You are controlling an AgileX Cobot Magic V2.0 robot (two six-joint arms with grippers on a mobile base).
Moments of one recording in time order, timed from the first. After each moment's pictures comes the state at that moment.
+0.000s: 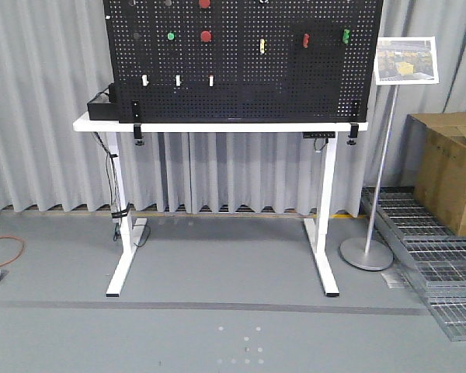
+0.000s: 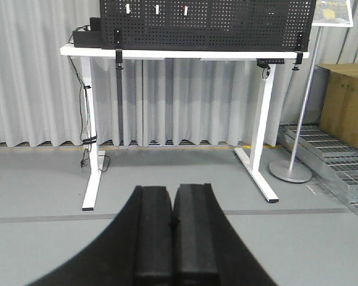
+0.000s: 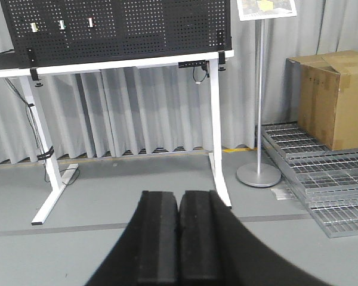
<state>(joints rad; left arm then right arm) -0.12 -0.01 0.03 -0.13 0.11 0.07 -0.01 -0.01 0.03 -0.02 0.12 0.09</state>
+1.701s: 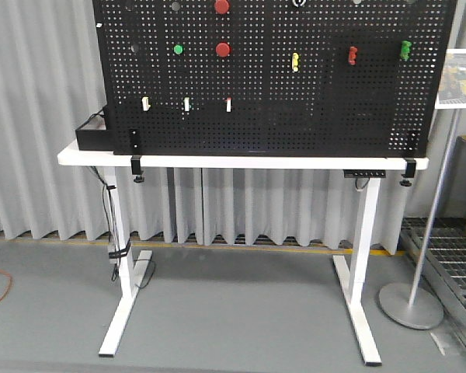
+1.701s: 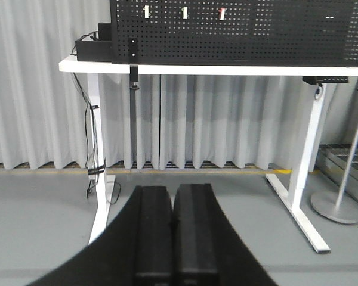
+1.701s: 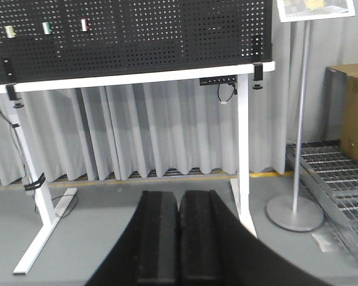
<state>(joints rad) -0.12 -0.01 0.03 -0.13 0.11 0.07 -0.01 -0.01 0.03 -0.02 0.12 0.09</state>
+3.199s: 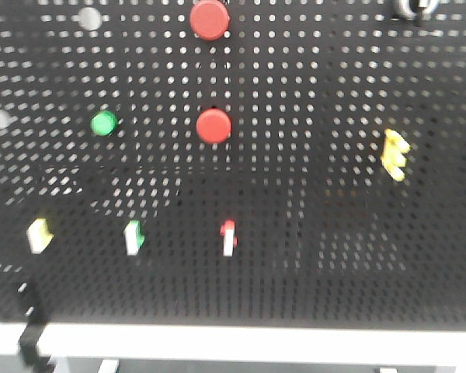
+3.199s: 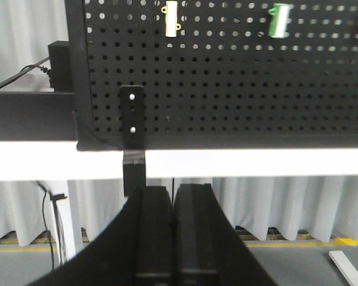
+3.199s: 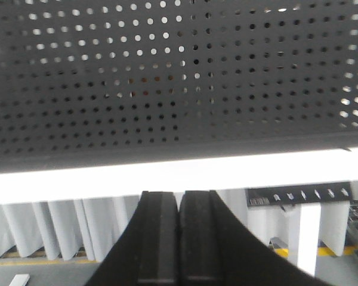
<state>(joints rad) -0.12 -0.01 0.03 -0.13 0.11 0.07 -0.01 -0.01 0.03 -0.02 0.12 0.09</state>
